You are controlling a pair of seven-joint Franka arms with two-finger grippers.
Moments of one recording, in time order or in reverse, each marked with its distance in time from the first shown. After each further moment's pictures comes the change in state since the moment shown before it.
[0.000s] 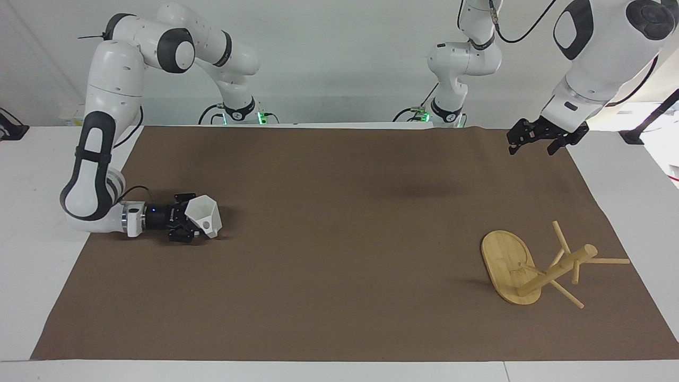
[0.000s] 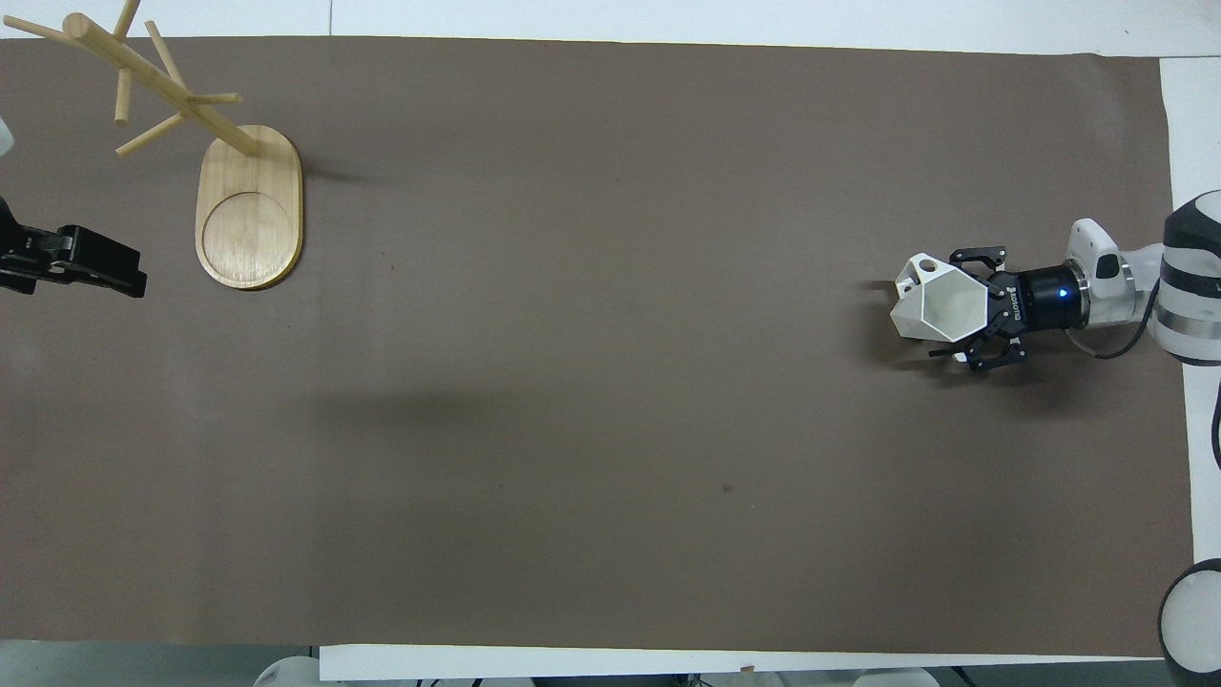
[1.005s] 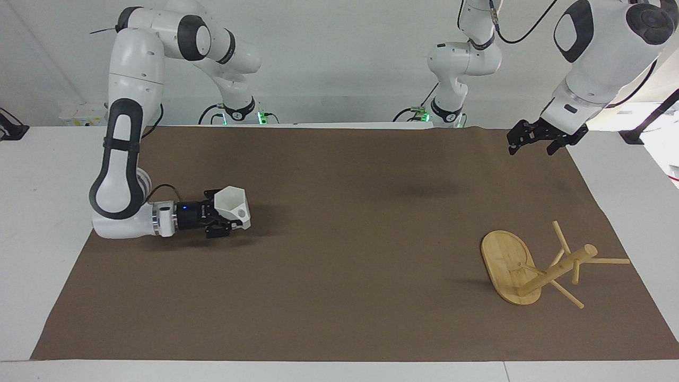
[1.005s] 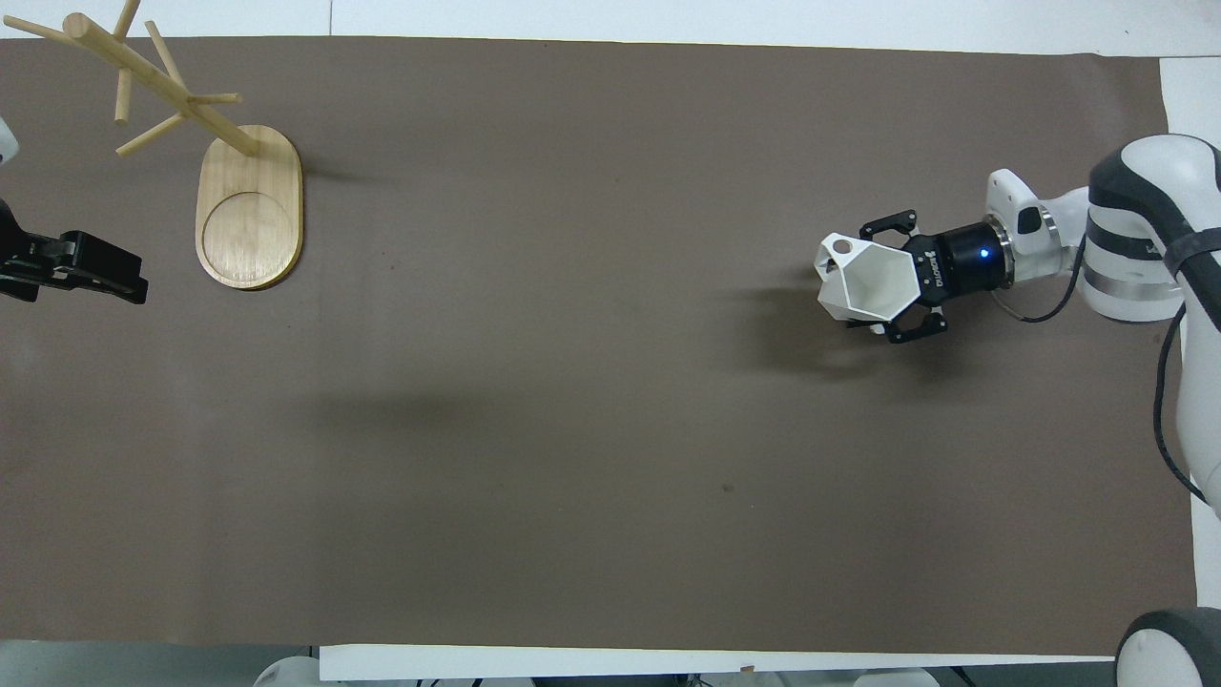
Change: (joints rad) left arm 0.001 0.000 0.004 -0.018 0.000 -0.006 -0.035; right arm 0.217 -0.131 0.060 -0.009 0.143 0.032 0.142
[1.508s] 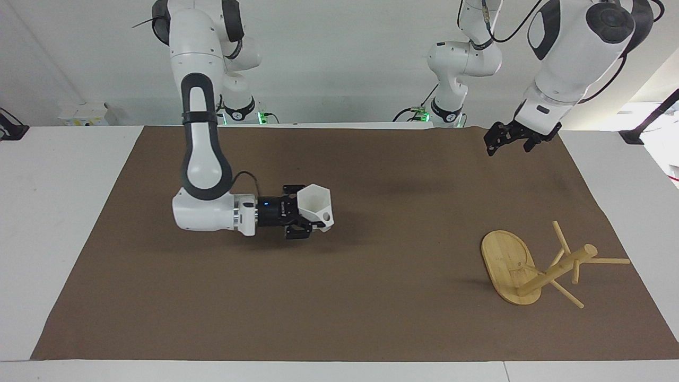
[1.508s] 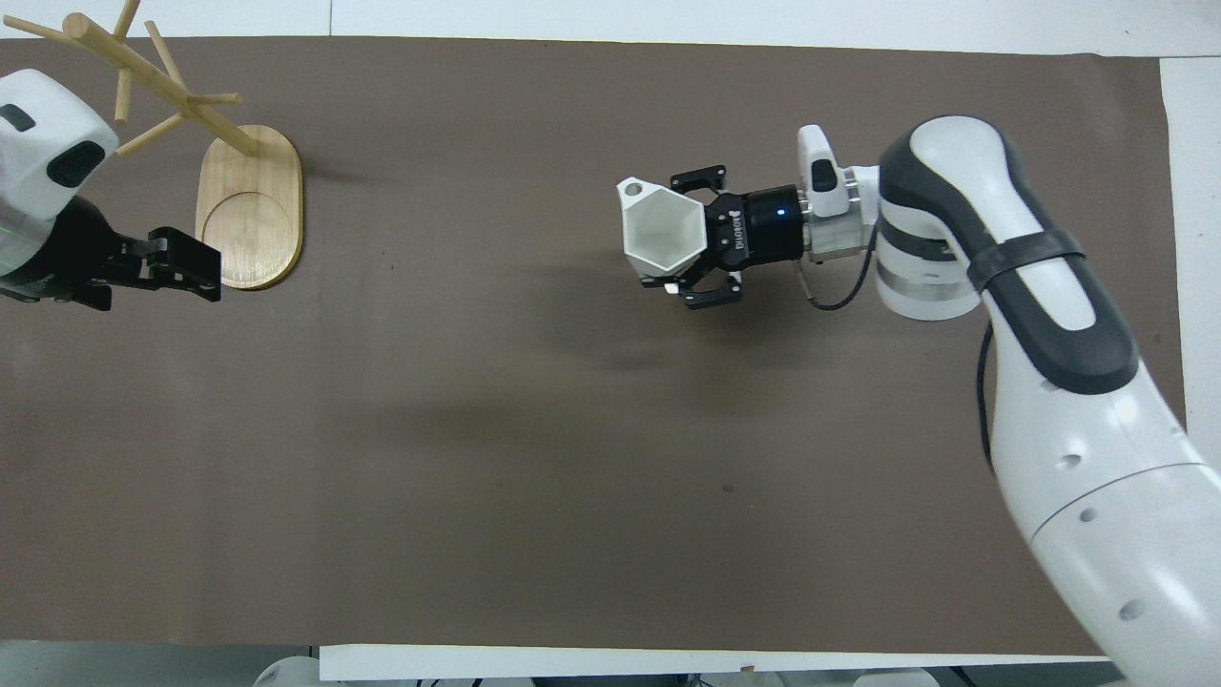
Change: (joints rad) left arm -0.152 -0.006 -0.008 -0.002 -0.001 0.037 -0.261; right arm 0.415 -0.062 0.004 -0.002 0.345 0.397 0.269
